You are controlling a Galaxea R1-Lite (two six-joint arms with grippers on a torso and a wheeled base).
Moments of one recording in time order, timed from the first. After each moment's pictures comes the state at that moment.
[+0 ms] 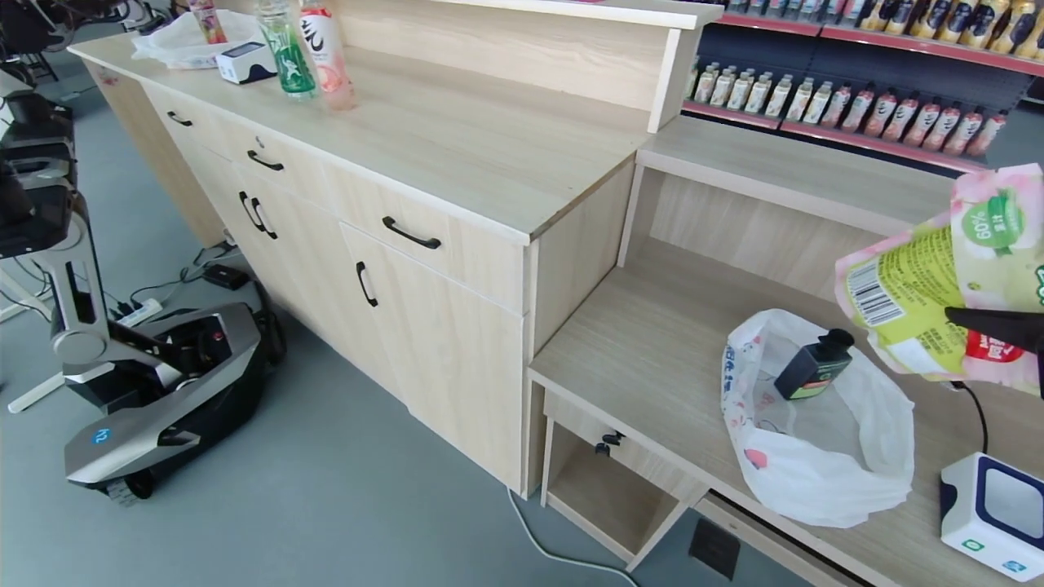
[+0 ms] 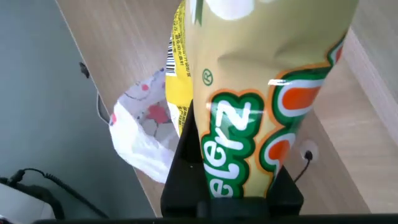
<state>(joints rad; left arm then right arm) 0.00 0.00 0.00 0.00 -0.01 -0.01 -0.21 1.22 -0.85 -0.02 0.44 -0.64</state>
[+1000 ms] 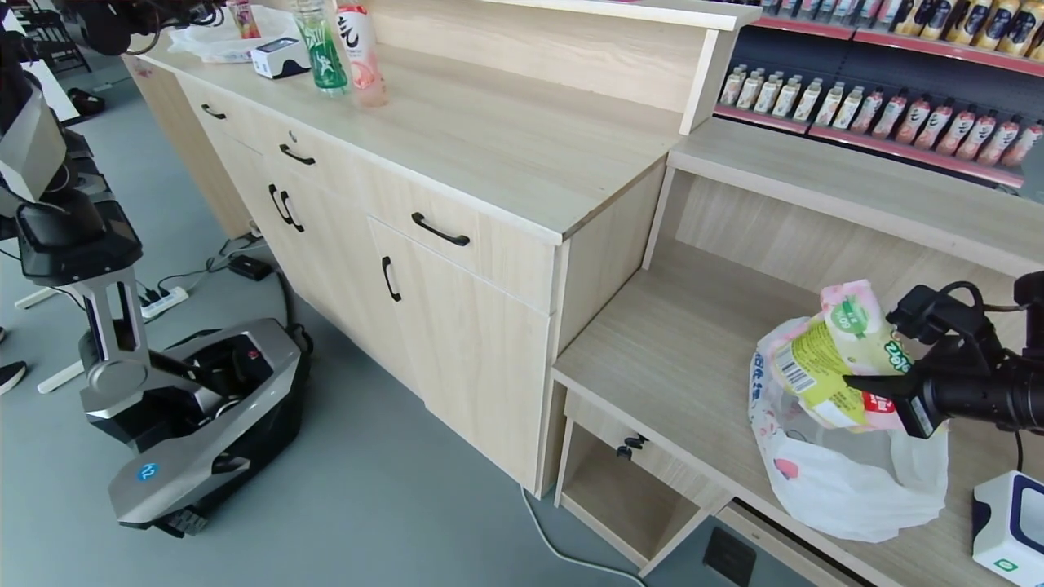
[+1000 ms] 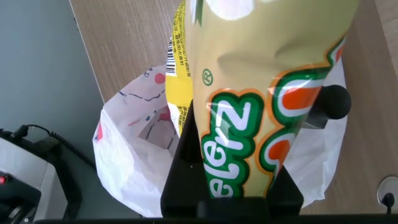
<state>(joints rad) 0.00 0.00 0.00 0.00 -0.01 -0.01 -0.23 1.65 -0.75 -0.30 0.44 -0.75</state>
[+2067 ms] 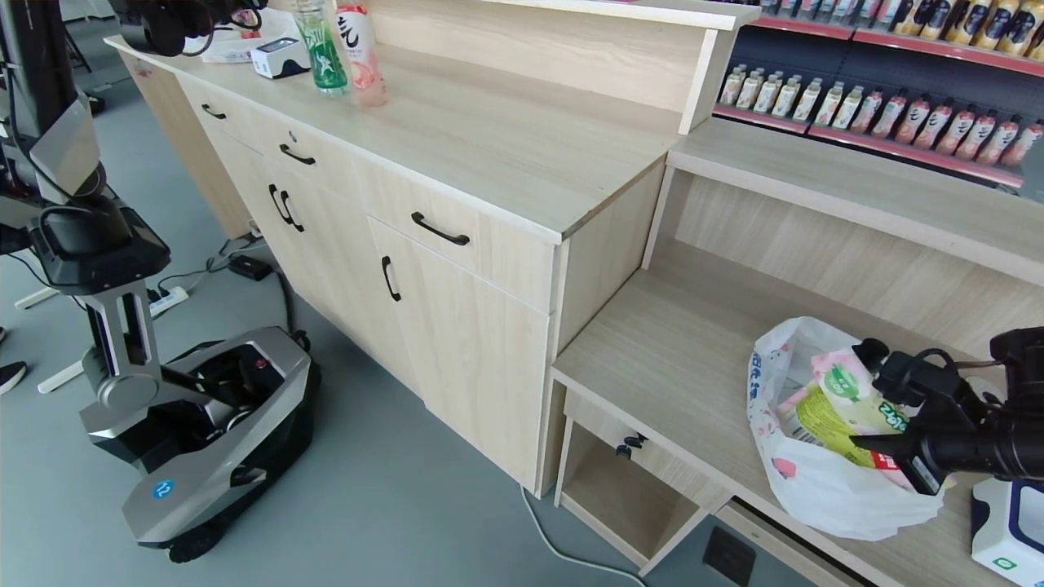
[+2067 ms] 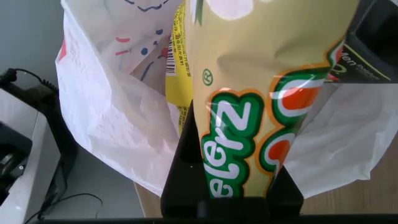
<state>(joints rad) 0.00 0.00 0.00 0.00 -0.01 -0.01 -0.32 1.79 -0.66 -0.31 0.44 -0.96</state>
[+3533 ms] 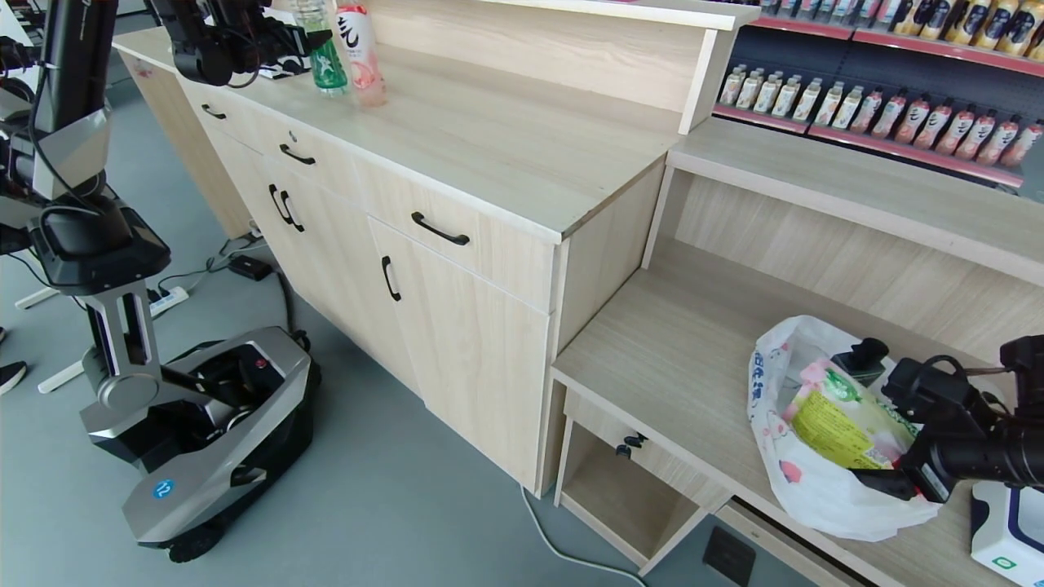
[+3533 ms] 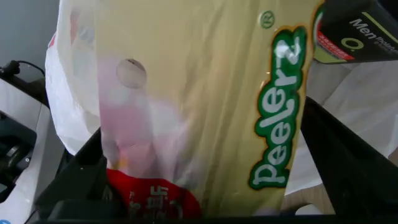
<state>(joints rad) 0.00 0.00 0.00 0.00 -0.01 -0.01 -0.35 1.78 -0.65 -0.30 0.45 -0.97</state>
